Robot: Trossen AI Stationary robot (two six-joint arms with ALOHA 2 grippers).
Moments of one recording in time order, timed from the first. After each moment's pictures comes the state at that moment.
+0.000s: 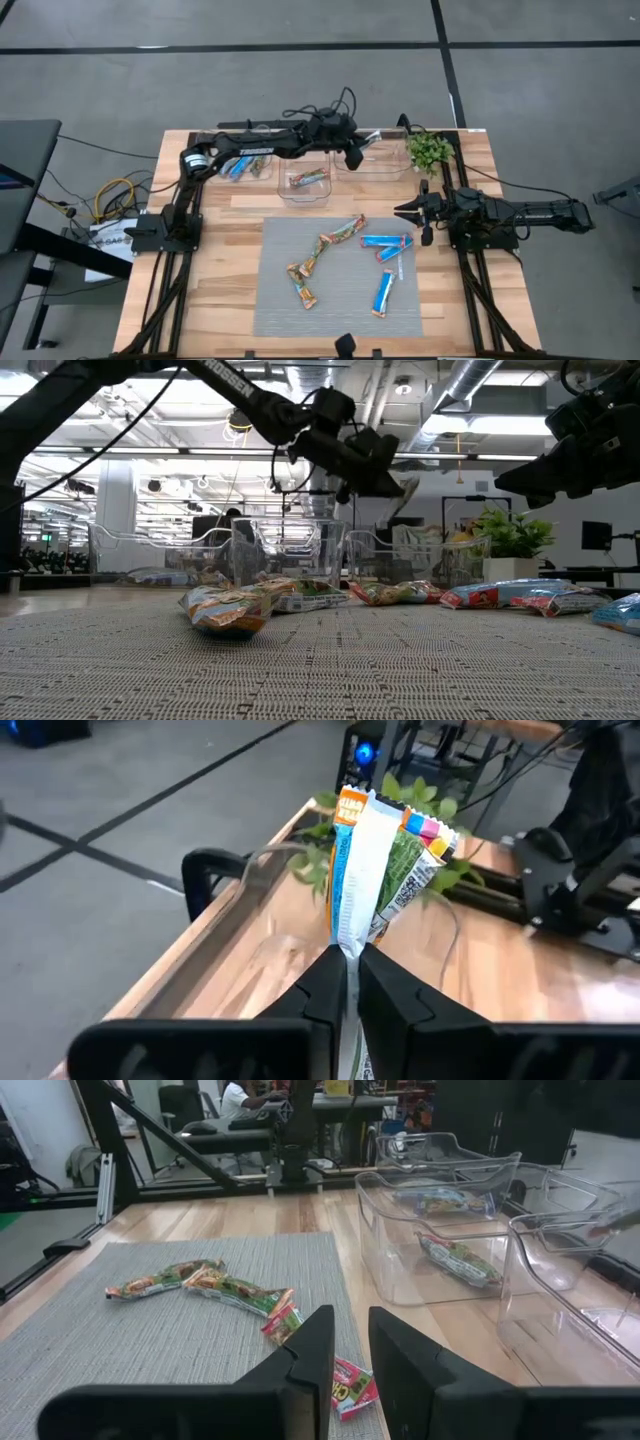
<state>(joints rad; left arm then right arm) 0.42 2.11 1.65 0.13 0.13 -0.10 -0.04 0.18 0.02 0.01 0.00 0.01</state>
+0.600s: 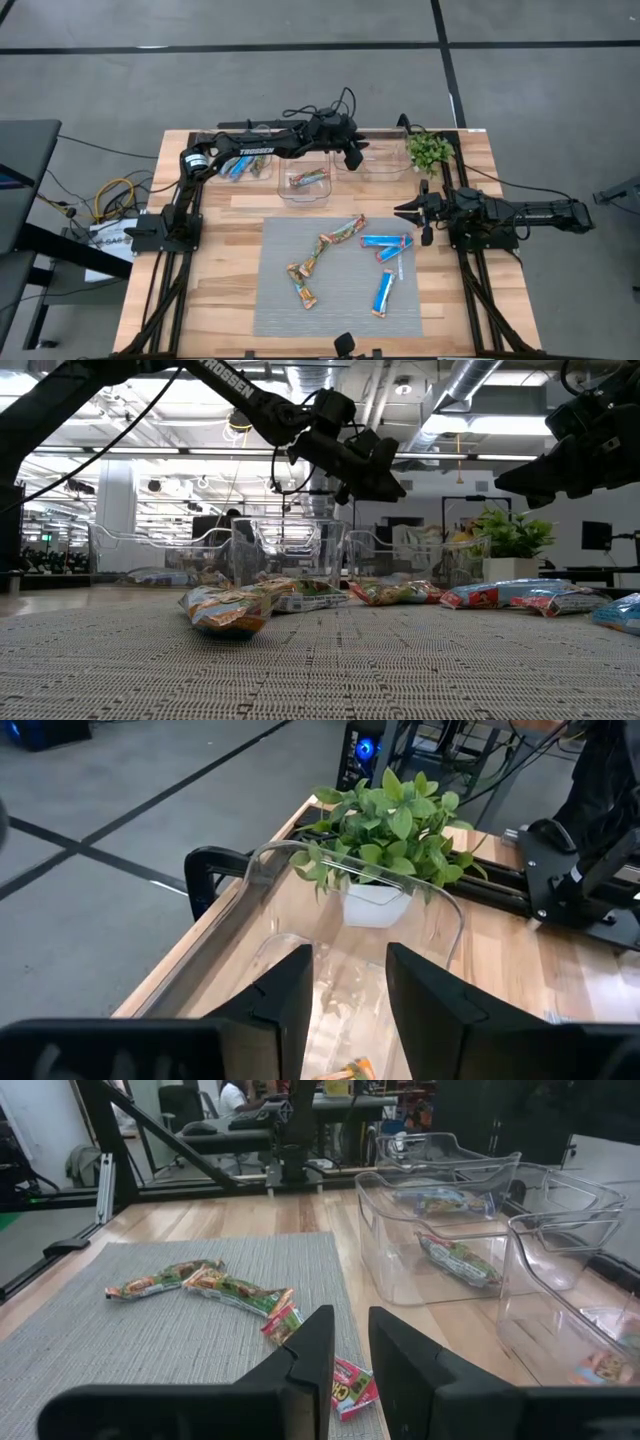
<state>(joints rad) 0.43 2.12 1.65 0.12 0.12 -0.07 -0.04 0.18 0.02 0.01 0.00 0.01</state>
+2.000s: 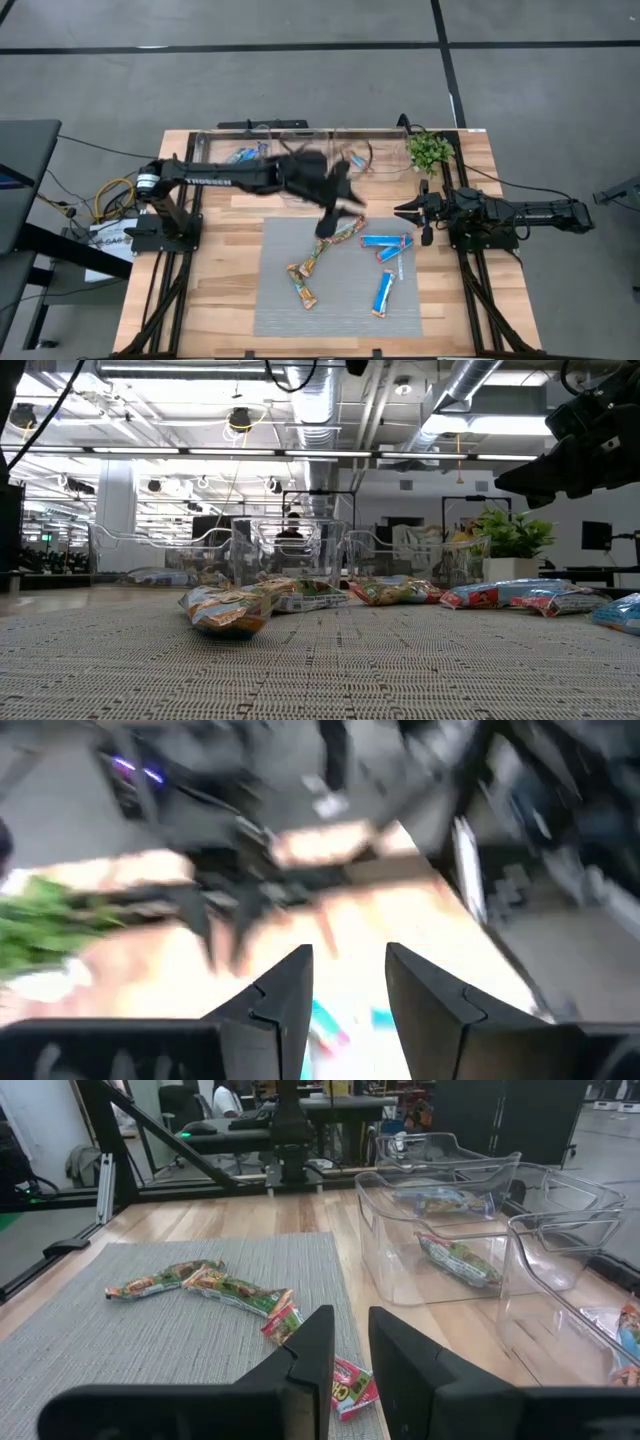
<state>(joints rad) 0.00 1.75 1.65 -0.28 0.25 0.09 -0.04 0.18 0.02 0.01 0.00 0.01</state>
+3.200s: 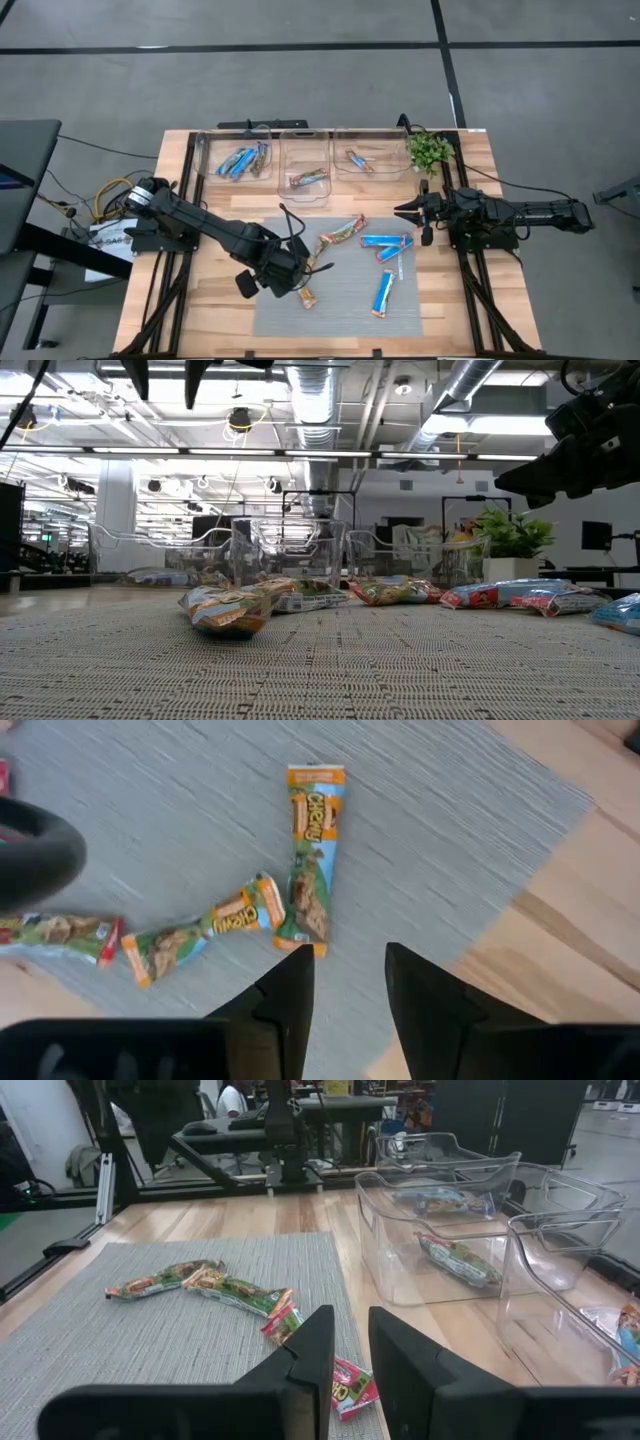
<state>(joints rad) -0.41 1.75 1.56 -1.11 0.03 0.58 -0.04 0.18 0.02 0.01 0.00 0.01</state>
